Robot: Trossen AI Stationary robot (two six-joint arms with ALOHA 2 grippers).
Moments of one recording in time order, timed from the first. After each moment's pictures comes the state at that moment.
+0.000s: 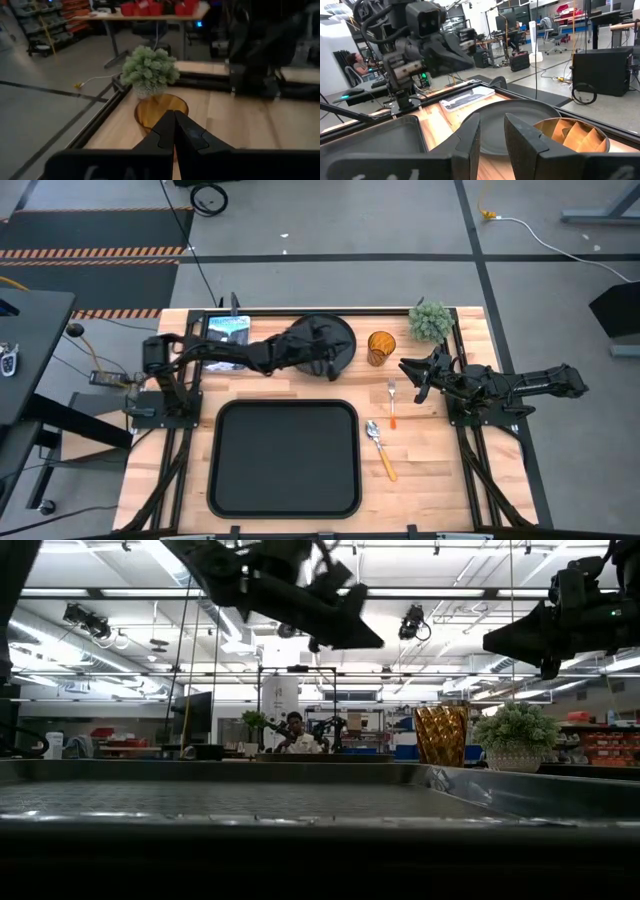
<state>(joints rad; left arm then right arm) 0.21 1.81 1.15 0.46 -0.16 0.07 0.06 0.16 0.01 0.21 0.53 0.18</state>
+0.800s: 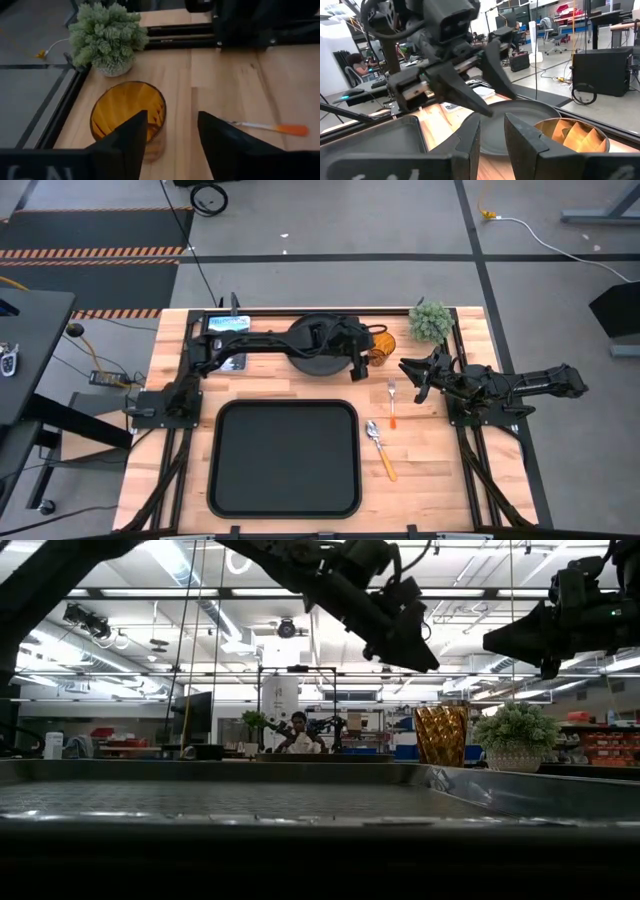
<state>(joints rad) 0.22 2.15 1.79 -0.16 -0.02 0.18 0.06 0.16 0.01 0.21 0.53 0.18</state>
